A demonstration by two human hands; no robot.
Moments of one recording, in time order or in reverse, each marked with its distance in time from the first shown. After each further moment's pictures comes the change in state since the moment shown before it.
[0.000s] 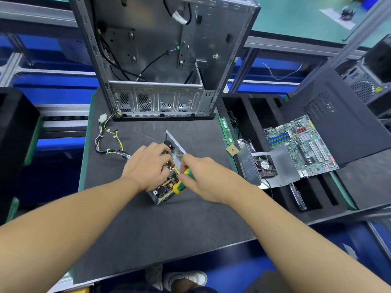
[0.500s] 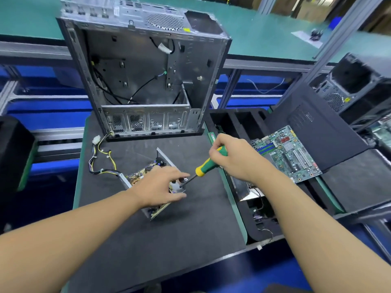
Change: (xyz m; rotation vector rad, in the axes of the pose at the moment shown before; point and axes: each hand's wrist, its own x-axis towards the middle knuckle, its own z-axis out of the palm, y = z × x) left_hand 0.011 0.038 -0.024 -0.368 -0.121 0.188; right_hand -0.026 0.043 -0.076 0.187 0.344 0.190
